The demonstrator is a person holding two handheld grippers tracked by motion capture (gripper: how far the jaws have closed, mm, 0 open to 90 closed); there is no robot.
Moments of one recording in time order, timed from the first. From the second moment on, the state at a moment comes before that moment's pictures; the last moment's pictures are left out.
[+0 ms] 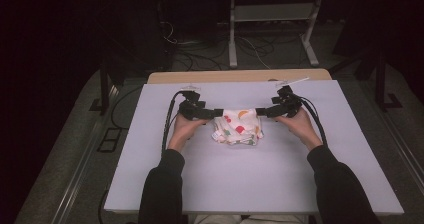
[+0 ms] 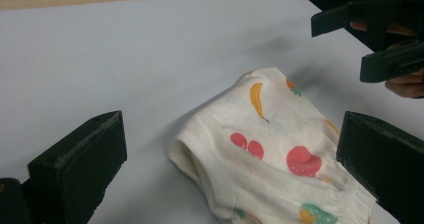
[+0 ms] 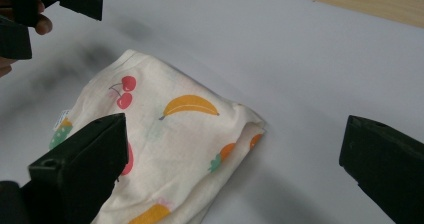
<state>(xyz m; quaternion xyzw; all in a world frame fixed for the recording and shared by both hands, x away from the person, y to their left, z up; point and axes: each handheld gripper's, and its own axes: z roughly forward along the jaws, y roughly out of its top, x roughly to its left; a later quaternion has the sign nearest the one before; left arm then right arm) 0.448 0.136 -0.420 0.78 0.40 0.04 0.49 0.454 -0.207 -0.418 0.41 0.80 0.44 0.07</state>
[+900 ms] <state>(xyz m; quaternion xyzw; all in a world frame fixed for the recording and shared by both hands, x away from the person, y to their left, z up) 0.399 0.171 -0.403 0.76 0.38 0.07 0.52 0.399 -0.243 -0.407 0.40 0.79 0.45 0.08</state>
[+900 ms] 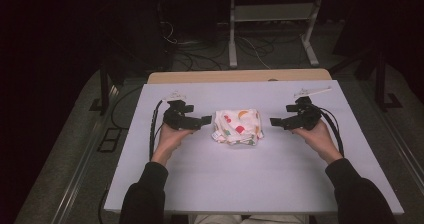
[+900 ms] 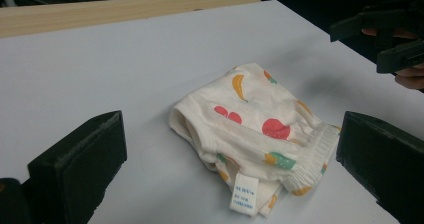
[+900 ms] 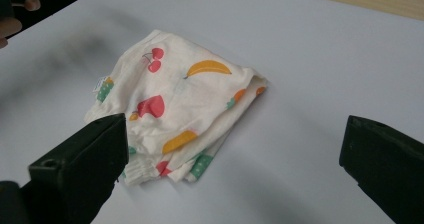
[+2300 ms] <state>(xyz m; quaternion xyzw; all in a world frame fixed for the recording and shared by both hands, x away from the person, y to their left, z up) 0.308 0.224 -0.424 0.76 0.36 0.14 0.52 0.299 -0.306 -0.434 0.40 0.78 0.47 0.13</state>
